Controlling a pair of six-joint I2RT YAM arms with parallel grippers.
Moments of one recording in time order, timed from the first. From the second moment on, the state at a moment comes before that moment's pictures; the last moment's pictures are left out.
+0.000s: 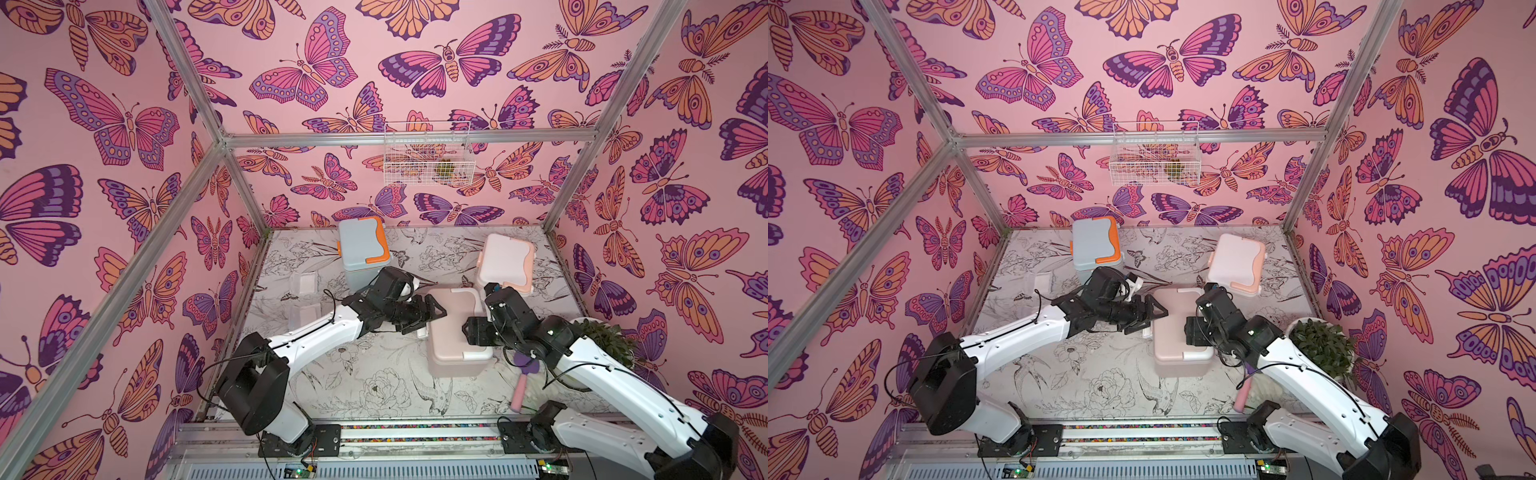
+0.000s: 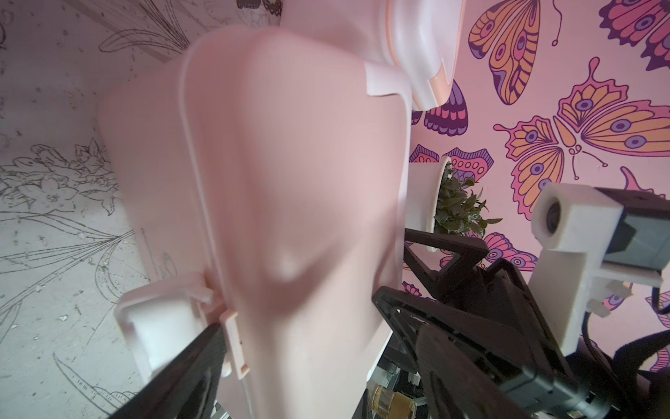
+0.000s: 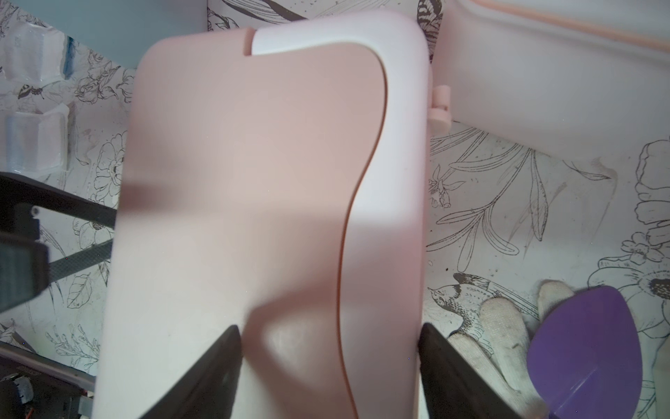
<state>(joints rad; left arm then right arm) -0.74 1.53 1.05 -0.22 0.56 -1.00 0.65 1.03 0.87 -0.81 0.08 0.60</state>
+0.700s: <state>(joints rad) -0.61 1.43 0.90 0.04 0.70 -1.21 0.65 1.06 0.87 -0.72 -0.08 0.65</state>
